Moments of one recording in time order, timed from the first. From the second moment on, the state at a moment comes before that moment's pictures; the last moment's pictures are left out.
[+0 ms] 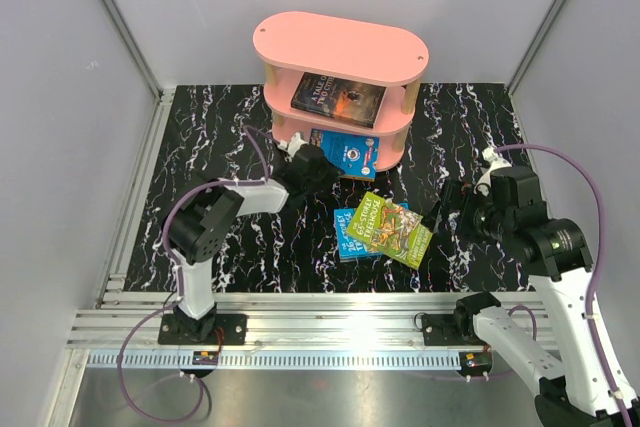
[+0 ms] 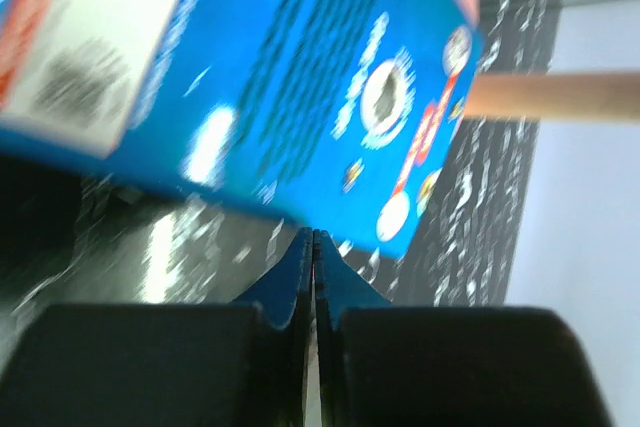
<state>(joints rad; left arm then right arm) -0.66 1.90 1.03 0.33 -0.11 -1.18 0.27 0.77 1.16 -1.18 -0.13 0.46</state>
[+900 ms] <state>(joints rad) -0.65 1.79 1.11 0.27 -0.11 -1.09 0.27 0.82 1.17 -1.19 -0.07 0.42</state>
